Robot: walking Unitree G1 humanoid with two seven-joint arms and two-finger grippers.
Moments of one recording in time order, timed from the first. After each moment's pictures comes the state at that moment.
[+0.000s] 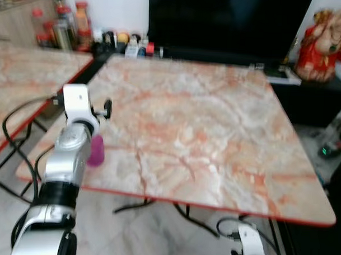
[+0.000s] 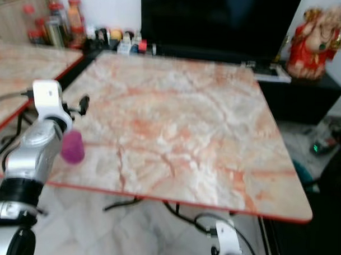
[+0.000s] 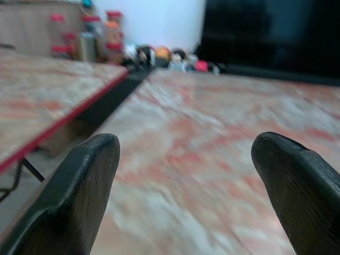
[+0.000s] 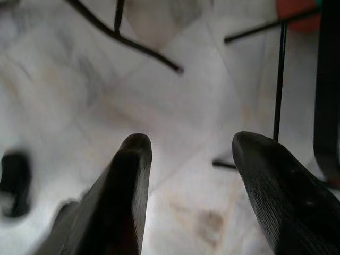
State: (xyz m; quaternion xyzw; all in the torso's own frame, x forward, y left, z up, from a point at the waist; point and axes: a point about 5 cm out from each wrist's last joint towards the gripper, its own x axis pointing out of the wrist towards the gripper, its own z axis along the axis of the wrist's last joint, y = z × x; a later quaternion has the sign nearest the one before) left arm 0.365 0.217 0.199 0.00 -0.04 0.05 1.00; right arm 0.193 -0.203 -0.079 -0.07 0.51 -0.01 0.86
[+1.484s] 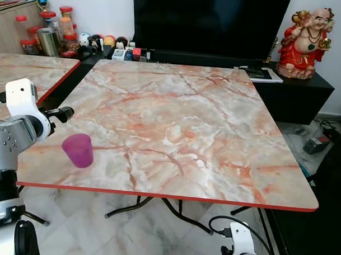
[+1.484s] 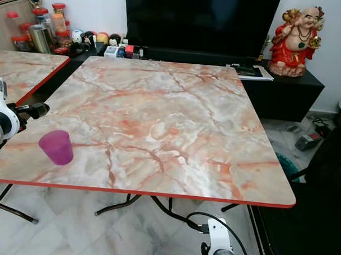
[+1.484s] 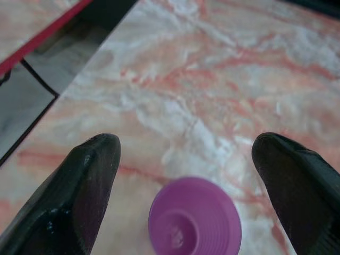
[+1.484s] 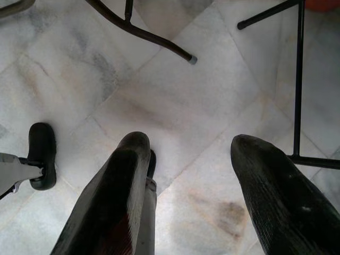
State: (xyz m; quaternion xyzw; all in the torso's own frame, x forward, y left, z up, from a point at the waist) left arm 0.321 0.287 0.222 -0.09 0.19 0.07 0.98; right arm 0.193 -0.188 -0.081 -0.04 0.51 -0.01 0.86
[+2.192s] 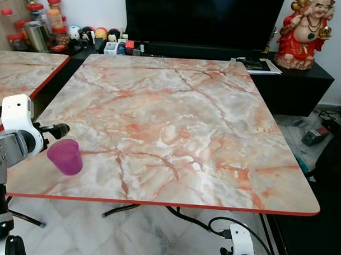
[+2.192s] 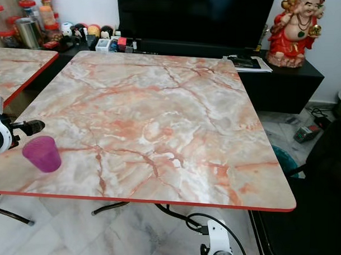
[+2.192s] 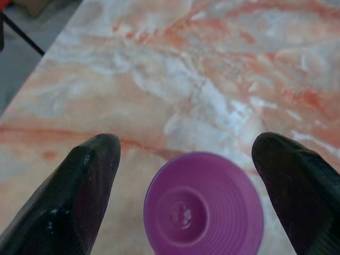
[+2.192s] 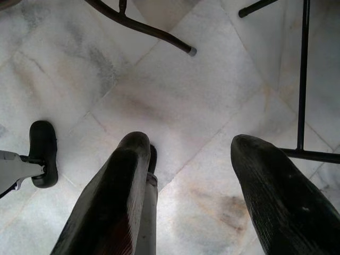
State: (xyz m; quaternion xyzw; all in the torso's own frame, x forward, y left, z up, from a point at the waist) left arm 0.300 0.295 0.203 -0.07 0.24 0.08 0.96; right arm 0.190 -0.186 -0.083 -0.03 0.52 -0.01 0.86
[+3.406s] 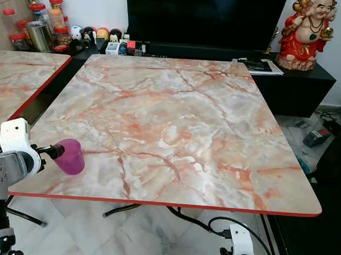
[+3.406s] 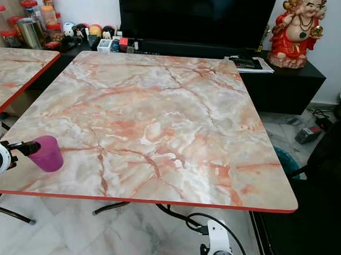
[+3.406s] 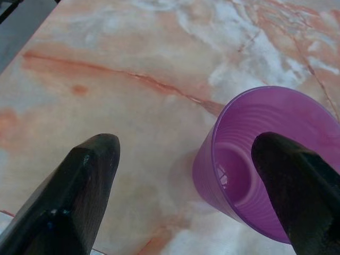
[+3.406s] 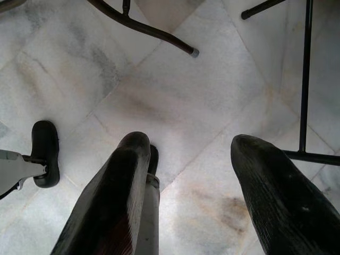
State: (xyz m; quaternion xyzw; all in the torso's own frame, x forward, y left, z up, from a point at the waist) left arm 0.287 0.306 0.169 -0.10 0.29 0.13 0.94; right arm 0.190 -0.186 -0.083 -0.03 0.52 0.00 0.86
